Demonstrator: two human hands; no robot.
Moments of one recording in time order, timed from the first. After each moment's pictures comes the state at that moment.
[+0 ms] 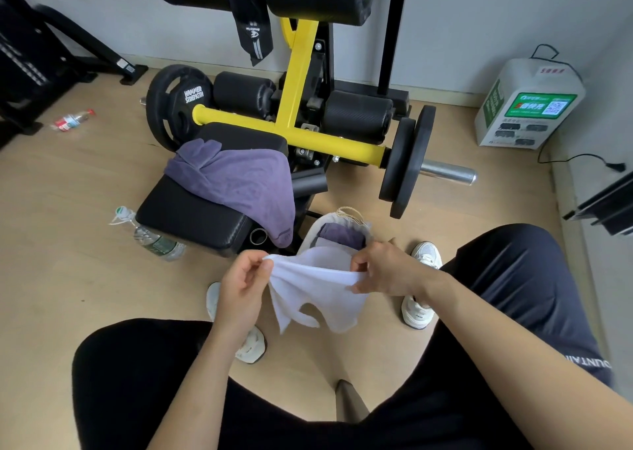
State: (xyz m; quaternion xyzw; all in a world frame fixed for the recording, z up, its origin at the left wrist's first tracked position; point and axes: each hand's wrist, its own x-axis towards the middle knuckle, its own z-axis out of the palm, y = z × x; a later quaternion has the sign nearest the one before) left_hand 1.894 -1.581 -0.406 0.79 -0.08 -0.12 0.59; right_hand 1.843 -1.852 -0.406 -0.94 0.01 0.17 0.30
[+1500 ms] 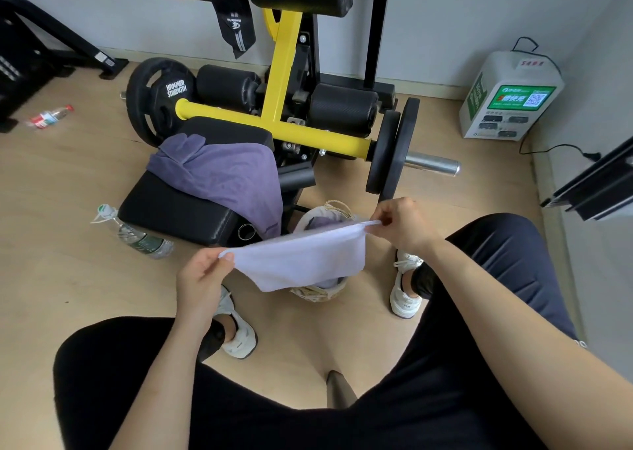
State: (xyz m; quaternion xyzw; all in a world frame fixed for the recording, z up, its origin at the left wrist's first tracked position) left_hand 1.920 -1.554 -0.420 0.80 0.03 -0.08 0.60; right_hand 1.853 -1.904 -0.404 -0.89 0.20 -0.02 0.40
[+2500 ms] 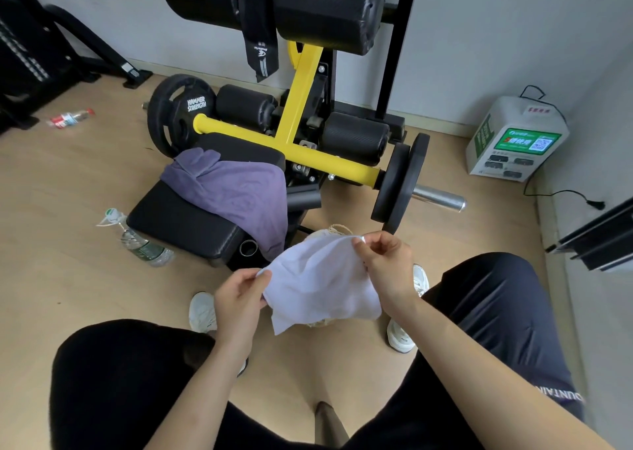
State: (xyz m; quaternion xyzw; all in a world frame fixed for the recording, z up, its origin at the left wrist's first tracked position) left_hand 1.889 -1.611 -0.413 0.71 0.14 -0.10 0.68; right_hand 1.851 -1.837 -0.397 -0.69 0.32 -0.17 0.63
